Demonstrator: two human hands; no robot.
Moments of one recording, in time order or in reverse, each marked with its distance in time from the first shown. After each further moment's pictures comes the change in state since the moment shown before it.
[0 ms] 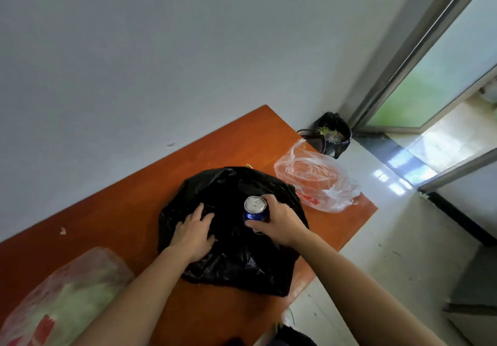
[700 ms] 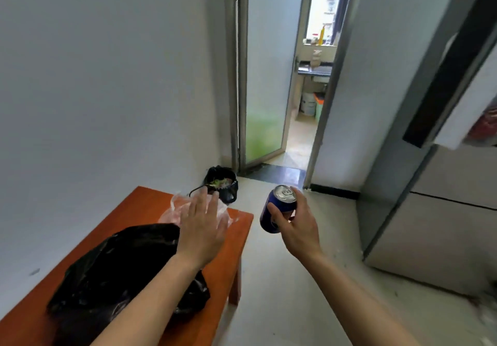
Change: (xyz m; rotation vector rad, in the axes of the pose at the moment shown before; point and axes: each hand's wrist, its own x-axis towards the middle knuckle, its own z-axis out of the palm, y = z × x) left_hand -0.093 0.289 -0.072 0.037 0.582 0.668; right_hand -0.278 0.108 -0.098 0.454 1.239 0.234
